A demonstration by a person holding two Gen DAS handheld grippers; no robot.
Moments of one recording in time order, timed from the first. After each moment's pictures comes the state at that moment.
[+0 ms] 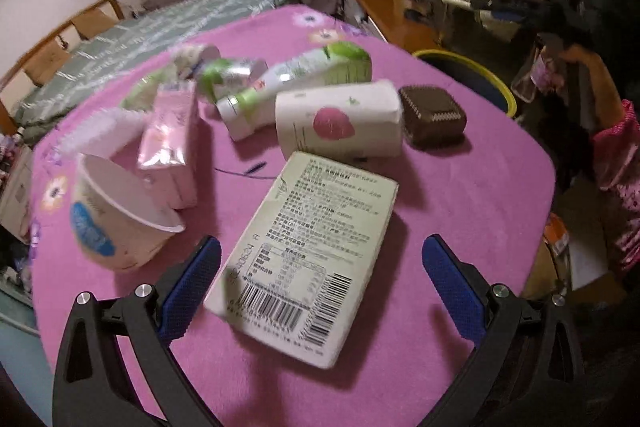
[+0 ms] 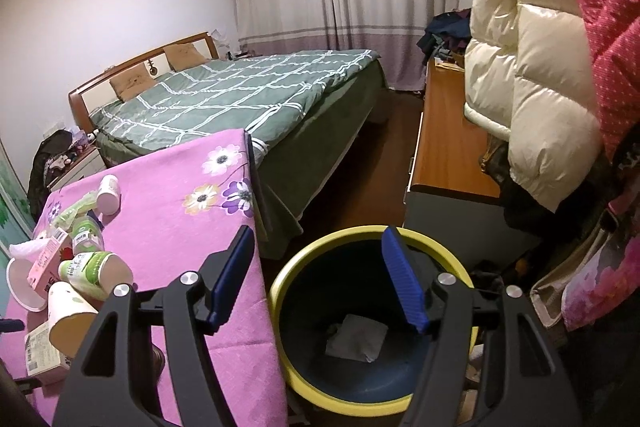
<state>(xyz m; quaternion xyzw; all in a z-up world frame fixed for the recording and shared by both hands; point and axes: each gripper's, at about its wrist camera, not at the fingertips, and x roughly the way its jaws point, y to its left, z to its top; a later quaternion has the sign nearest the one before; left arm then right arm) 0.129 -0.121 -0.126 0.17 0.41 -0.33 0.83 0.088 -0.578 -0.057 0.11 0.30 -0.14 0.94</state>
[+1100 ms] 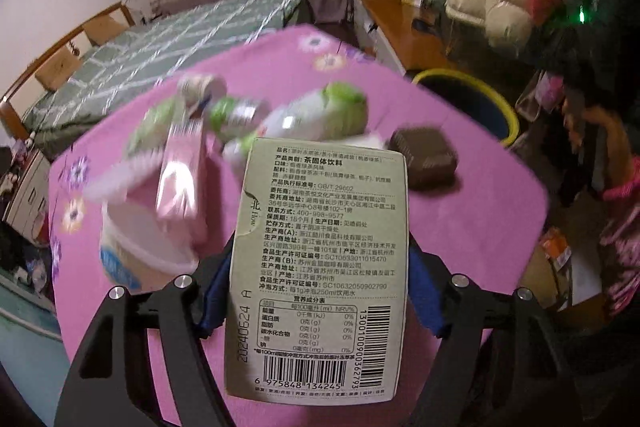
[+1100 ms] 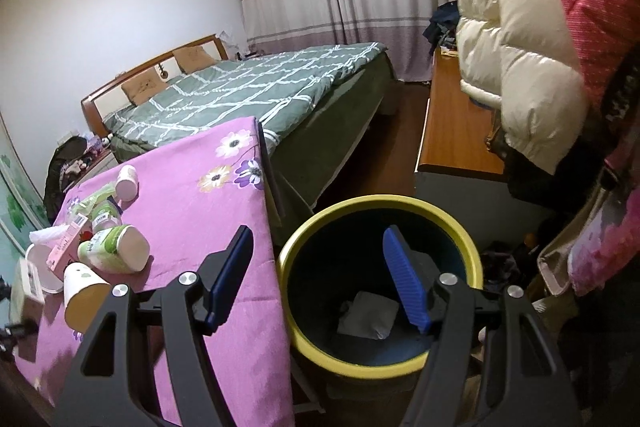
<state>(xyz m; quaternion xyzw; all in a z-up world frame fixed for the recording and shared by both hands) 0.125 -0.153 -0.077 0.17 0.39 -0.32 0.85 0.045 -0.580 -0.069 0.14 0.29 -0.12 0.94</state>
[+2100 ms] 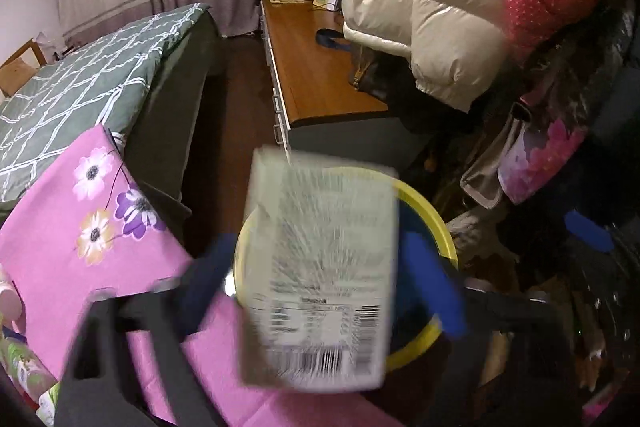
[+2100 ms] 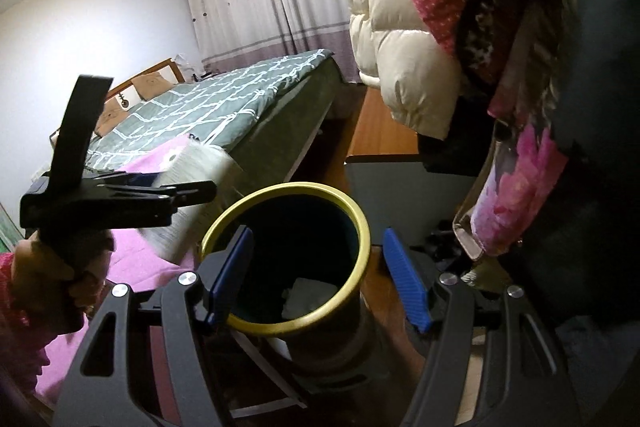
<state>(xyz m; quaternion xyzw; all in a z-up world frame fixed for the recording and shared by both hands) 0.203 -0.512 -0.095 0.18 0.38 -0.43 0.80 -0.045 -0.645 -0.076 0.18 0.28 -0.19 0.92</state>
